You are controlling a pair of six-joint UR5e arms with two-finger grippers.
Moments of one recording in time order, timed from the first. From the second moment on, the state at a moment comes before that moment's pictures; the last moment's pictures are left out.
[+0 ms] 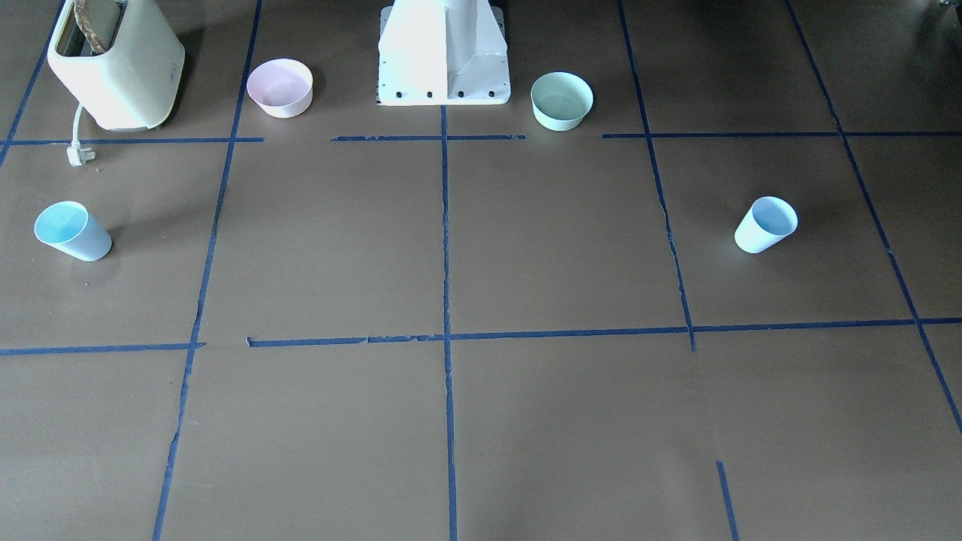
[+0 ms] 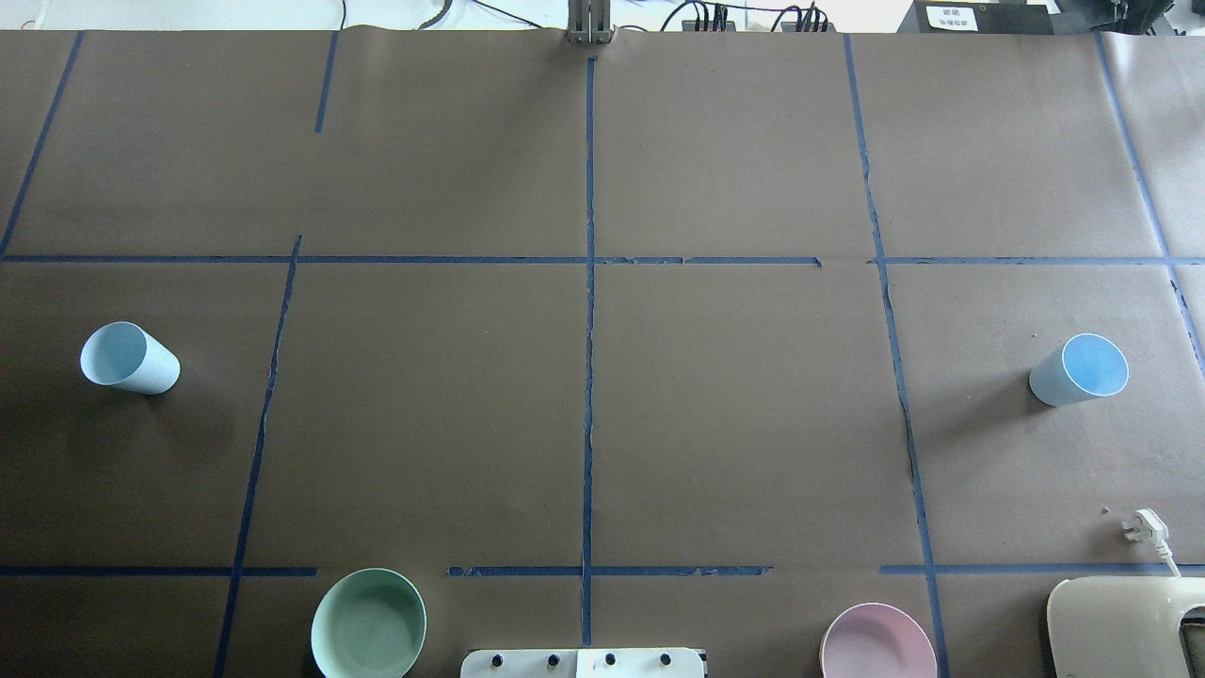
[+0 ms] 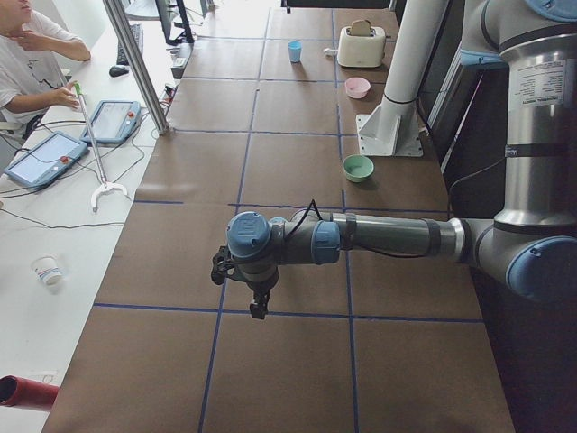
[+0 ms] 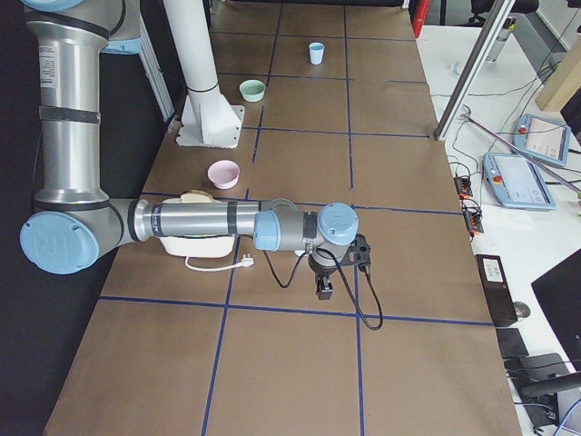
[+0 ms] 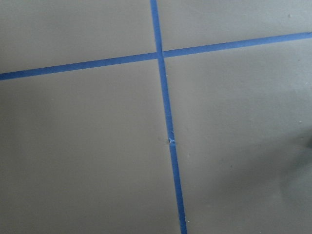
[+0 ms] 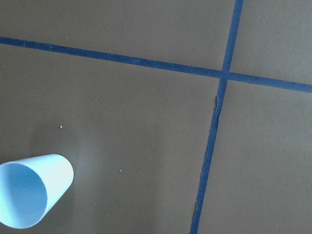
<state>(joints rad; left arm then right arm) -1.57 -1.49 -1.70 -1.47 -2.40 0.18 1.48 -1.63 1.68 -1.61 2.43 -0.10</state>
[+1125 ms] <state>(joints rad) -1.57 -1.47 -1.72 -1.48 -2.39 0.18 1.47 -1.61 1.70 -1.60 2.41 -0.06</state>
